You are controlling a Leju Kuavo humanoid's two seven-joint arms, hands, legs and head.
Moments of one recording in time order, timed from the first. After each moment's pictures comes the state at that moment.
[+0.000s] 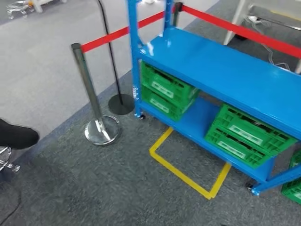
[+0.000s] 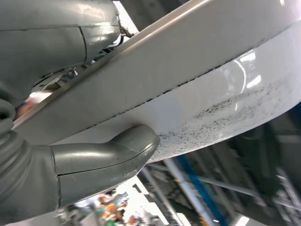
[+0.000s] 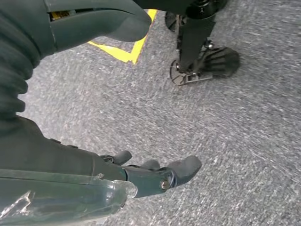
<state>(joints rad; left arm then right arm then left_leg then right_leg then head) 0.36 -0.08 0.27 -2.22 -0.56 0.70 -0.67 -0.07 0.16 -1.22 -0.25 1.17 -0.08 -0.13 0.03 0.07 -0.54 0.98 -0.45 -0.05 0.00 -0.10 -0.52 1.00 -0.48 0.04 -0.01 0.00</state>
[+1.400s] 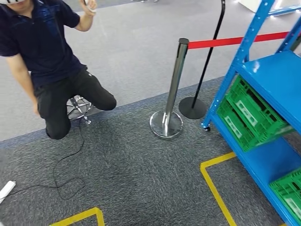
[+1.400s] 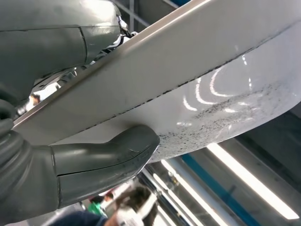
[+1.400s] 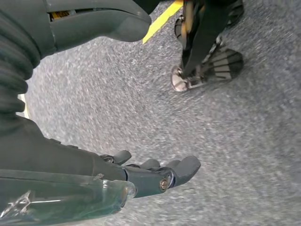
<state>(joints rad) 0.36 -0.07 0.24 -2.22 -0.58 0.70 -0.68 -0.07 0.16 -1.22 -0.24 1.17 -0.07 -0.13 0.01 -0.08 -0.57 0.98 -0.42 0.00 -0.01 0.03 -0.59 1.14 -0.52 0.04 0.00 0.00</state>
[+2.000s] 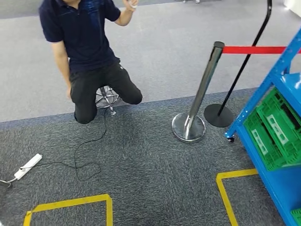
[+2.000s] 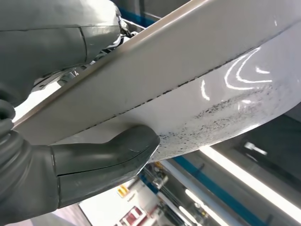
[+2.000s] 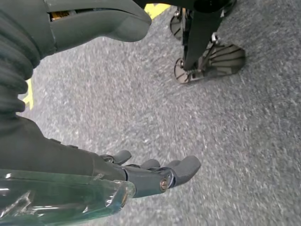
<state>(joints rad) 0.36 -0.07 0.24 -2.22 -0.58 0.70 -0.68 -0.07 0.16 -1.22 -0.24 1.17 -0.07 -0.13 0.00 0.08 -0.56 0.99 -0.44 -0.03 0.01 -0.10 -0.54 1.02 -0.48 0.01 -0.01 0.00</state>
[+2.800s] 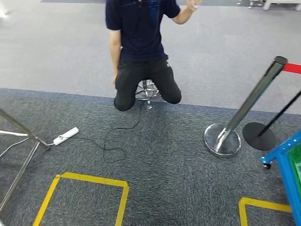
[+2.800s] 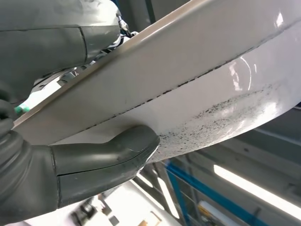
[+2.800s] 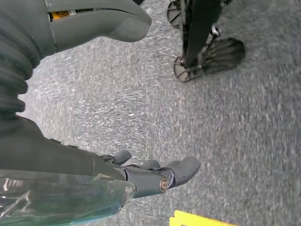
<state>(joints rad) 0.36 -0.07 0.24 -2.21 -0.58 0.70 -0.68 -0.06 0.16 -1.22 -0.24 1.16 -0.07 -0.13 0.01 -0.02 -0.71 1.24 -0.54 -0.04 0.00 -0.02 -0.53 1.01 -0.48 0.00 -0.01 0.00</state>
